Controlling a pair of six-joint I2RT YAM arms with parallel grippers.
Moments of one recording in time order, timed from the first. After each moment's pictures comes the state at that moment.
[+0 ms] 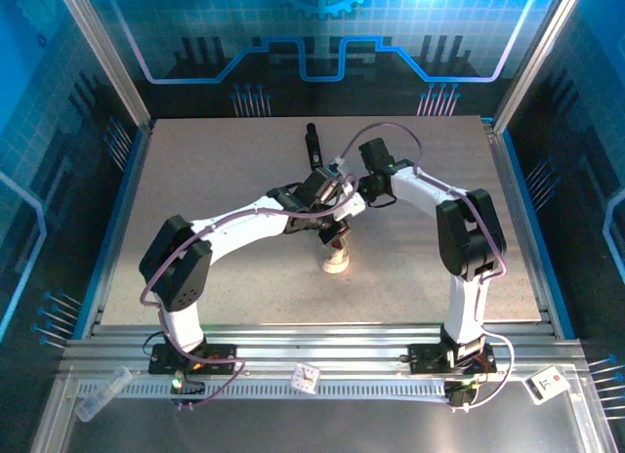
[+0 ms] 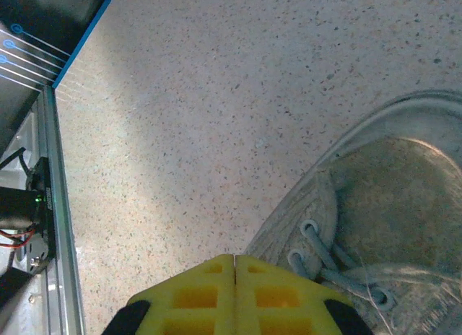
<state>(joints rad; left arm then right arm) -0.72 1.82 1.34 -0.47 0.25 0.18 0.38 1.97 1.42 -0.51 -0.83 -0.13</state>
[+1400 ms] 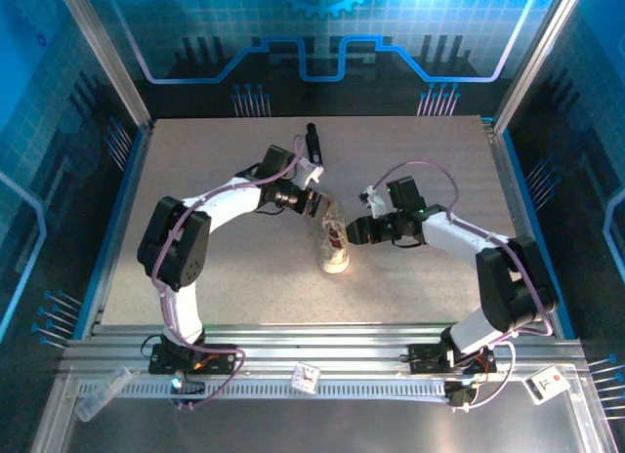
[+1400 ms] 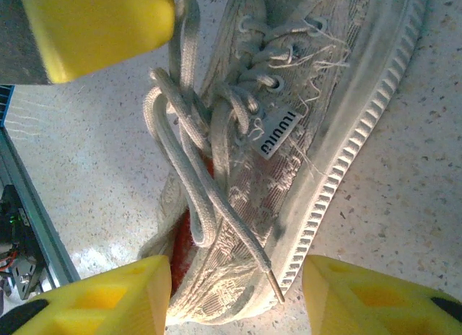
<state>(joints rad) -0.41 1.91 1.32 -0.32 0.67 -0.08 0.36 1.54 0.86 -0.29 -0.63 0.19</state>
